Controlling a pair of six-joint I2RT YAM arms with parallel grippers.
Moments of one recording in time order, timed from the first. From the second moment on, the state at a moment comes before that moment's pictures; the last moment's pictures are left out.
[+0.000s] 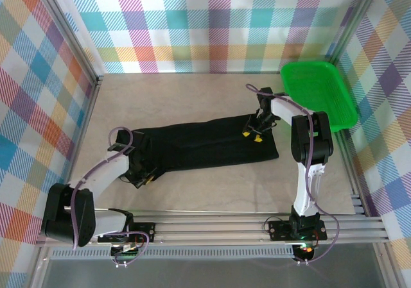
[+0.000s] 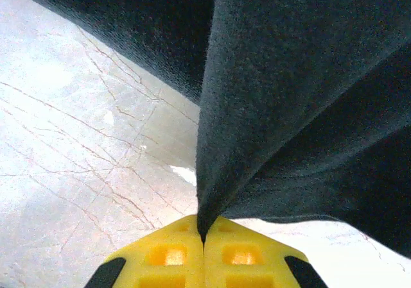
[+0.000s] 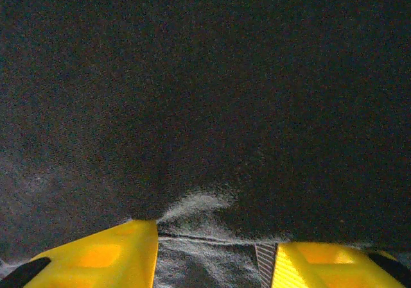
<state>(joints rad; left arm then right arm) -0.25 1.25 0.69 -0.89 0.06 -1.04 0.22 2.09 1.53 -0.93 -0.32 0.54</state>
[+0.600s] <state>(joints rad) -0.22 1.27 0.93 -1.00 -0.18 -0.85 0.22 2.09 1.53 -0.93 -0.32 0.54</state>
